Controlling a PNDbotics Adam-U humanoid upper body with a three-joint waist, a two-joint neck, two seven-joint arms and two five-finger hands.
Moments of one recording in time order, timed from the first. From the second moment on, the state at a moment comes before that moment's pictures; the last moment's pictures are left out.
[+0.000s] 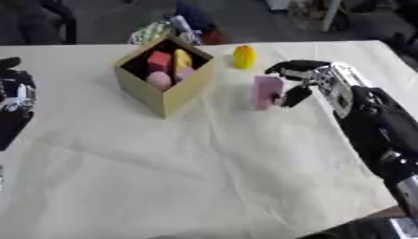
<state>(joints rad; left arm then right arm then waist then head) -0.14 0.33 0.13 -1.81 -0.24 -0.01 0.09 -0.99 -0.25 0.12 -0.69 1.10 -0.24 0.52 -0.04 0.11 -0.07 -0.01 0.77</state>
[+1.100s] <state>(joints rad) -0.14 0.33 0.13 -1.81 -0.24 -0.01 0.09 -0.98 -0.24 0.13 -0.70 1.10 -0.28 0.51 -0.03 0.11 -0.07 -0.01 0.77</state>
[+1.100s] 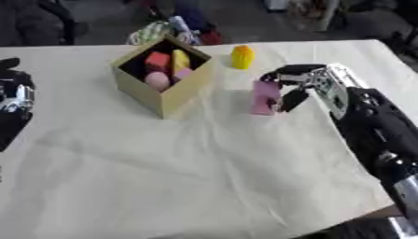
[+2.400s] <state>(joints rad) -0.19 0.31 0.10 -1.82 -0.23 -0.03 0.05 -1.20 -0.05 0.00 -0.60 1.15 -0.09 0.19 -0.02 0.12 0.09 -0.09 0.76</state>
